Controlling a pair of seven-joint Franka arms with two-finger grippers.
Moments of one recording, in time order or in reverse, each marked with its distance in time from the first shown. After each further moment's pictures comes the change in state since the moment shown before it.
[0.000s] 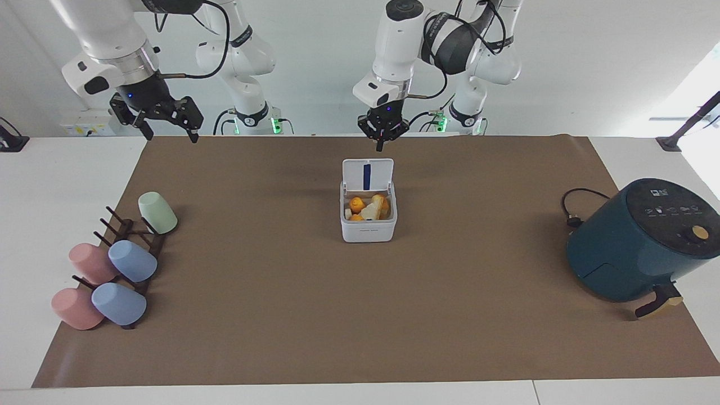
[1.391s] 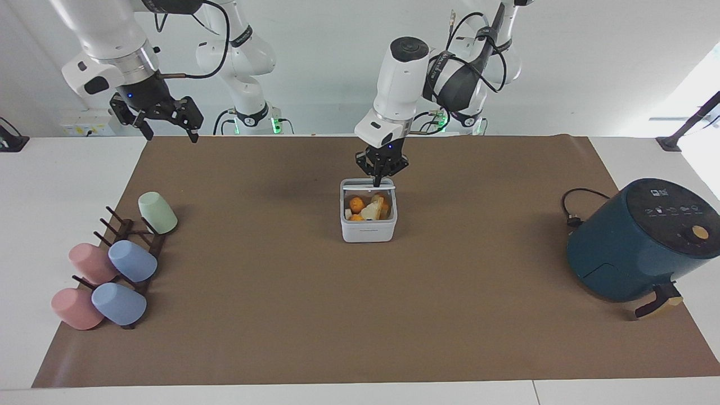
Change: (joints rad) left arm 0.064 0.190 0.025 0.165 0.000 0.086 0.006; right arm 0.000 0.000 0.000 0.000 0.000 0.000 0.000
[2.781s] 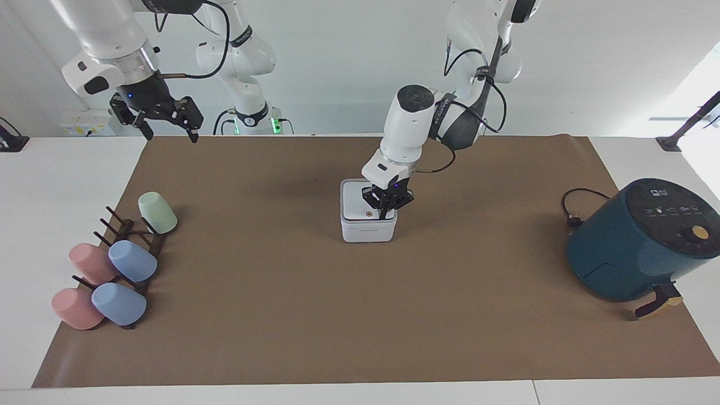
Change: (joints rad) left arm 0.052 0.141 0.001 0.021 0.000 0.113 0.075; right arm 0.000 0.000 0.000 0.000 0.000 0.000 0.000
